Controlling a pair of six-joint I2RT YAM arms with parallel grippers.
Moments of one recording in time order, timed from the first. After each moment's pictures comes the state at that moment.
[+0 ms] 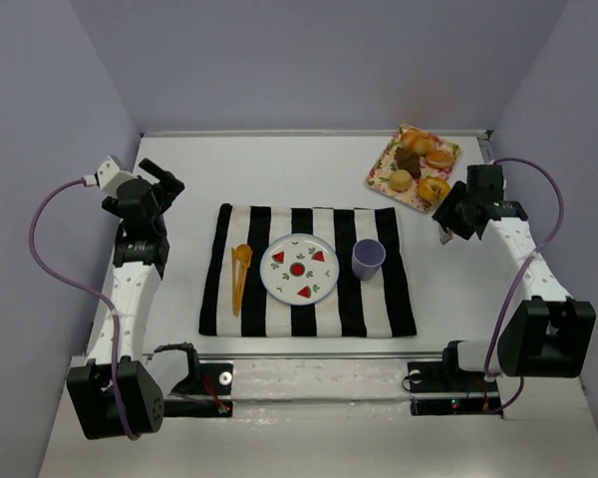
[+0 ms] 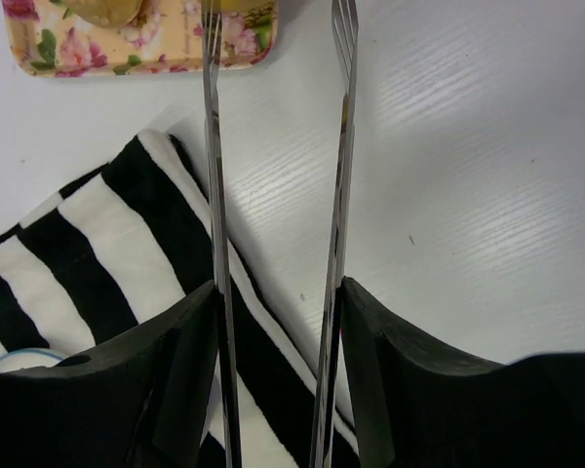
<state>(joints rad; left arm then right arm) 0.08 1.04 0.82 -0.01 -0.29 -0.60 -0.04 1.31 1.07 -0.63 0.10 0.56</state>
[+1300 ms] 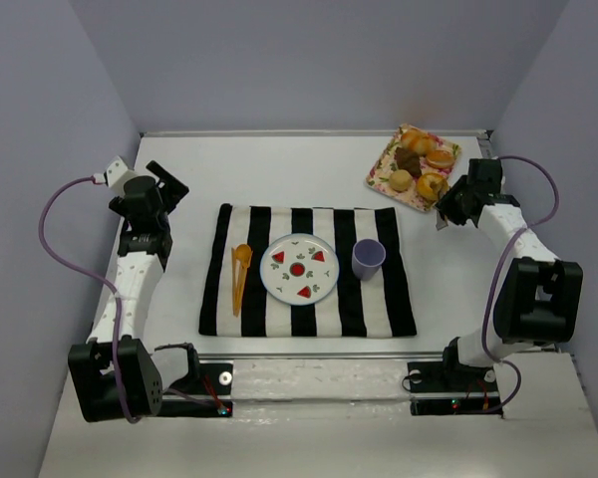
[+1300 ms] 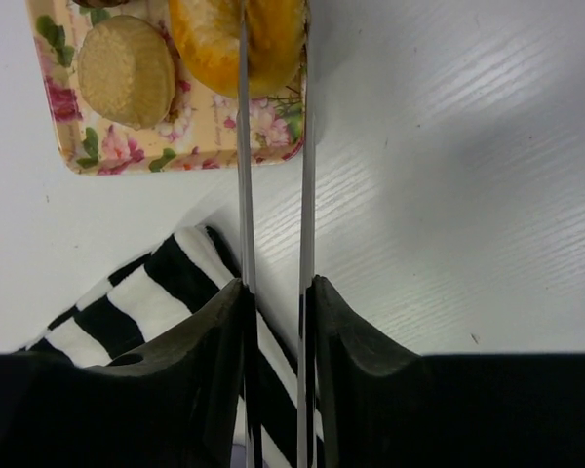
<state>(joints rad) 0.08 1.14 0.82 -0.02 -0.28 -0.60 -0.11 1.52 1.09 -0.39 0.01 0.65</state>
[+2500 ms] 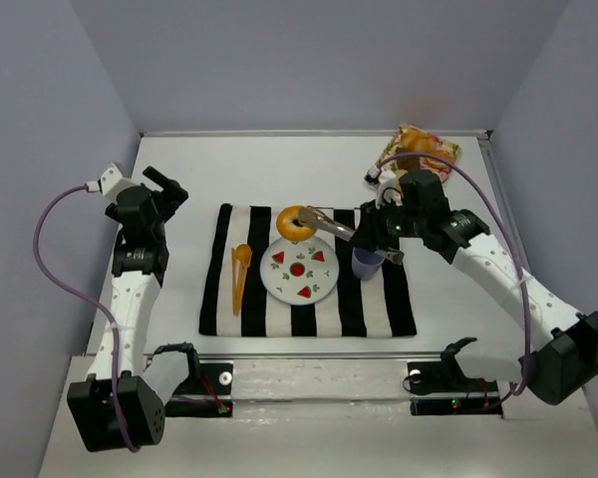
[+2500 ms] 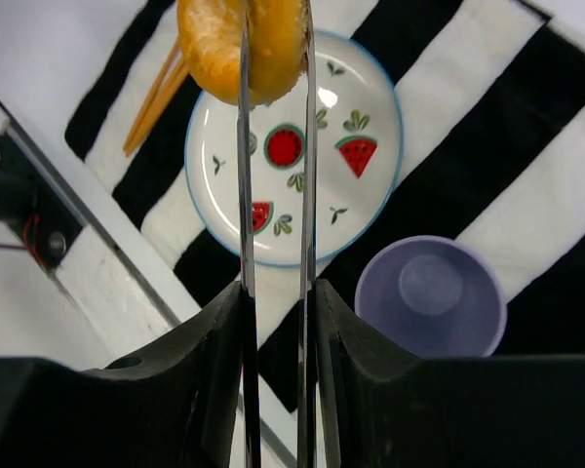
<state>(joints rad) 0.08 0.98 0.80 -0.09 -0.23 -0.61 0.47 1.21 1.12 -0.56 -0.44 0.16</state>
